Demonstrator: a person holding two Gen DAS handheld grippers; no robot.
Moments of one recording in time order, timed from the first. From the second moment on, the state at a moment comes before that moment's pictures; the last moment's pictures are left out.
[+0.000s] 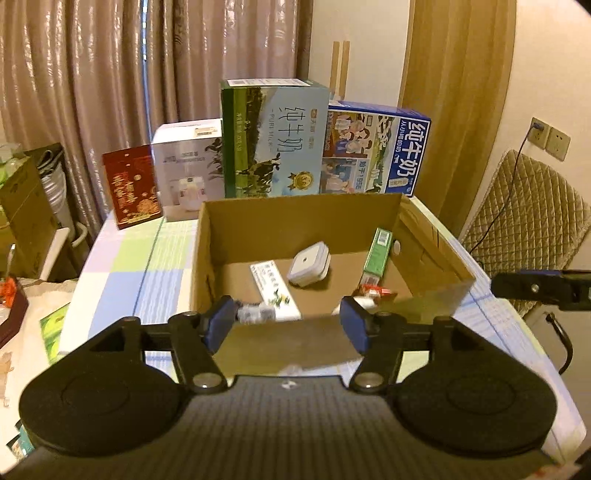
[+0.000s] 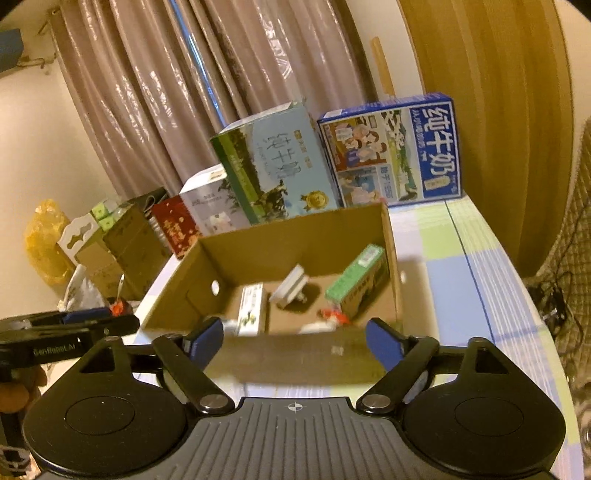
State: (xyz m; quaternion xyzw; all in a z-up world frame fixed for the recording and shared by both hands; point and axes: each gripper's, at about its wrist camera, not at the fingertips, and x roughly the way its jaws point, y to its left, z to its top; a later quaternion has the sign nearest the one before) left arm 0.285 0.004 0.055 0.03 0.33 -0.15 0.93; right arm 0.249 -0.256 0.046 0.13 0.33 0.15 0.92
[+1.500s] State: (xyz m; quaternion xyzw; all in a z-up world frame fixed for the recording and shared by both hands) left arm 0.182 0.040 -0.064 0.03 0.37 -0.13 0.92; right arm 0.140 -0.247 -0.057 0.08 0.37 0.11 0.92
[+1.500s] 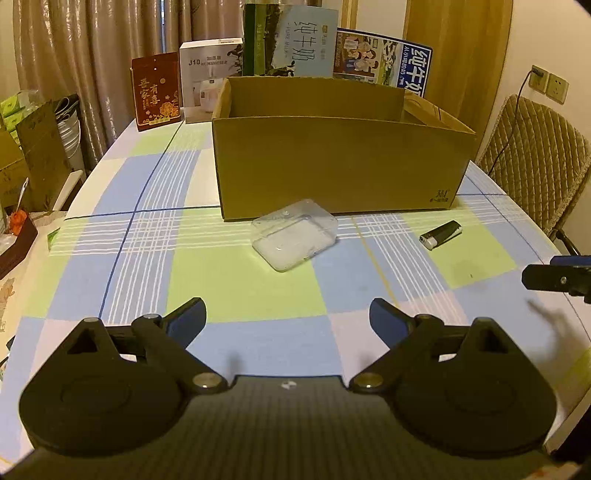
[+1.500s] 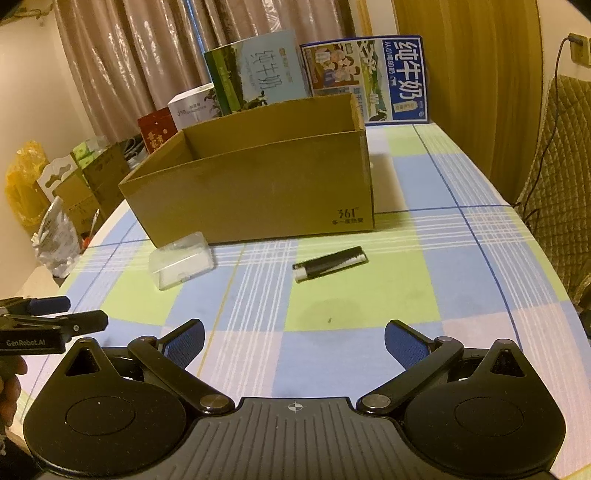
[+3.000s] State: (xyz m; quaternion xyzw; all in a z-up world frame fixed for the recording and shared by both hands) left arm 0.300 0.018 -0.097 0.13 0.37 -0.21 0.89; right arm 0.268 -0.241 -0.130 -0.03 0.37 0.14 0.92
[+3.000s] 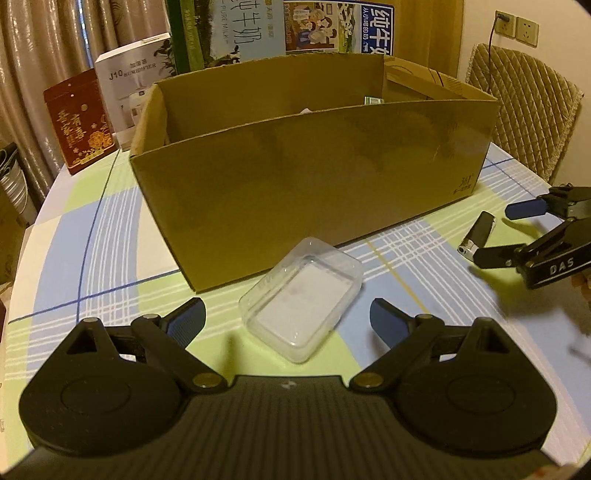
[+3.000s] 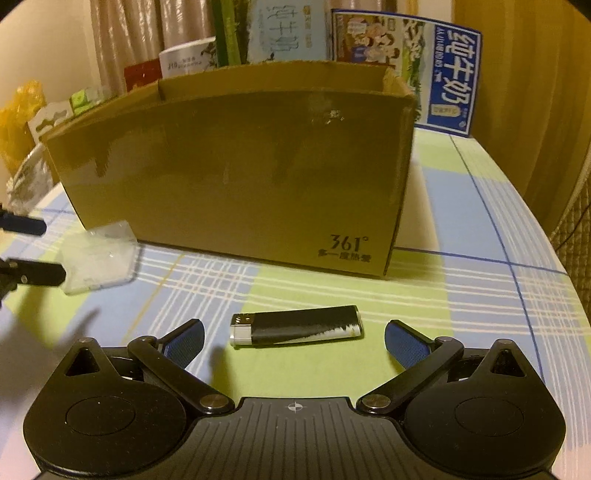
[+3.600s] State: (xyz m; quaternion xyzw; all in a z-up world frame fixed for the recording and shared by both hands) left arm 0.320 0.014 -0.114 0.13 0.37 -0.23 0.89; right arm 0.271 -0.228 -0.140 -0.05 0.36 0.14 0.92
